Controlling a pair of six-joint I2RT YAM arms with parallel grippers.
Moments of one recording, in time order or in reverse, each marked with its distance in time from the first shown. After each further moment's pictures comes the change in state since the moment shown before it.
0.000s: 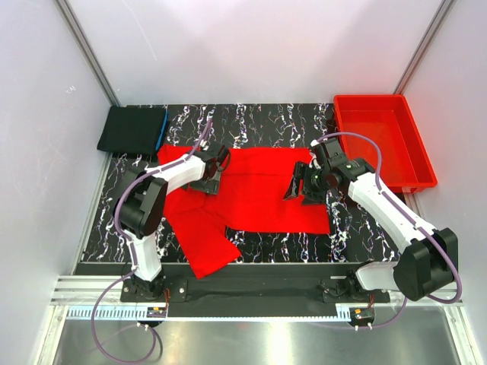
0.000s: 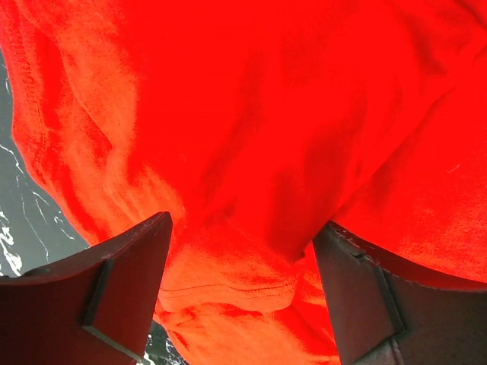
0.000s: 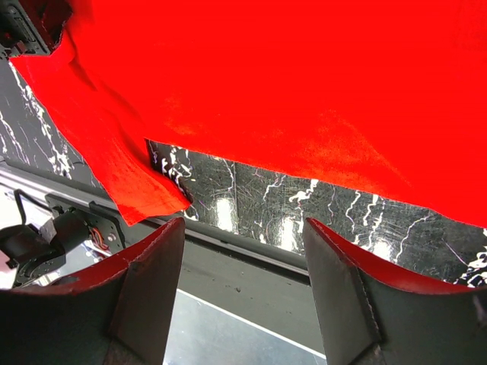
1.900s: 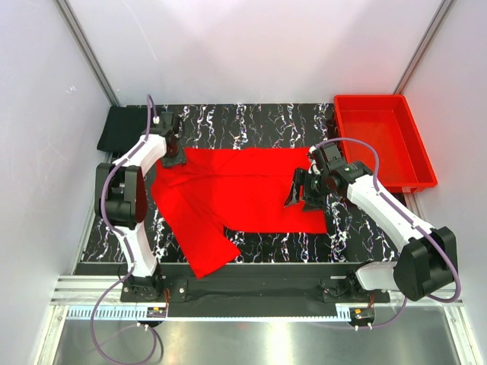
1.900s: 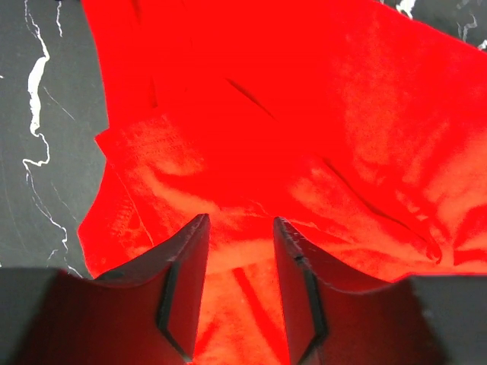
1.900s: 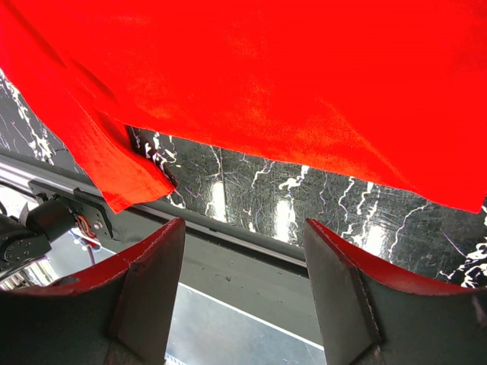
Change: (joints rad) left arm 0.370 0.022 0.187 0.052 0.266 -0.034; right arm 0.000 0.000 -0.050 -0.007 -0.023 -0.023
